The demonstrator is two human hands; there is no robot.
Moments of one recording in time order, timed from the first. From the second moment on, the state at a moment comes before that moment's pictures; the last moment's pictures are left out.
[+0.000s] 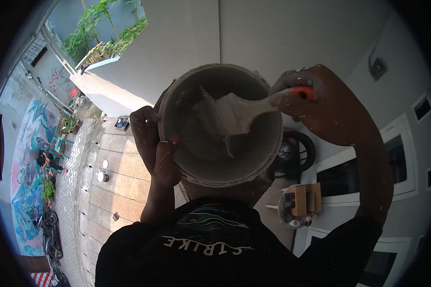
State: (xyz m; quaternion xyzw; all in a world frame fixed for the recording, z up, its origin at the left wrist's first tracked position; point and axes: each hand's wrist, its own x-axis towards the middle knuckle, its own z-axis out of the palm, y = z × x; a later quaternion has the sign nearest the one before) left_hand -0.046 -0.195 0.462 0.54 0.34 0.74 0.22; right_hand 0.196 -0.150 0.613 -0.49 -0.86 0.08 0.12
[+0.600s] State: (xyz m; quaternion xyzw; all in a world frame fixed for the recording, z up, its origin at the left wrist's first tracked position) left_hand -0.032 -0.175 0.479 0.56 0.37 0.72 0.18; right_hand 0.248 -0.152 0.610 -0.55 -0.78 0.30 0.04
